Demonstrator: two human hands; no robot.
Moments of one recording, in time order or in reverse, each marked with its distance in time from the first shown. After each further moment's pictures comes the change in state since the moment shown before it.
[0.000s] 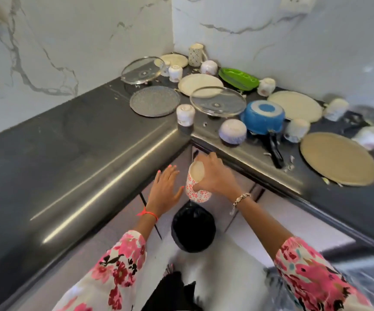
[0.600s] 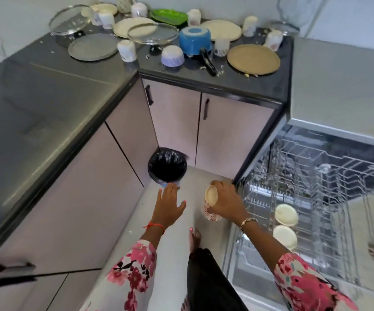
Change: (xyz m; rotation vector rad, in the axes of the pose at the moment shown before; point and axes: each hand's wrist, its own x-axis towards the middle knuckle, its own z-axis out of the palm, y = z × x) left_hand -0.314 0.091 0.080 -0.164 -0.357 0.086; right_hand -0.363 0.050 0.181 0.101 0.017 0.453
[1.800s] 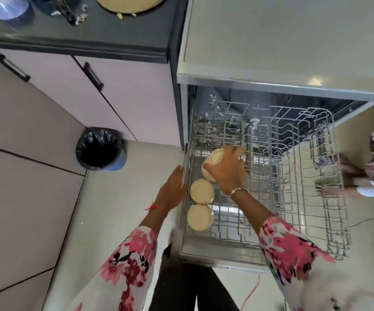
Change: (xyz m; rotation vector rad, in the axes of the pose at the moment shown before) left_hand 0.103 0.244 0.200 -0.056 -0.347 0.076; right_hand 0.024 0.294 -0.085 0.160 0.306 0.533
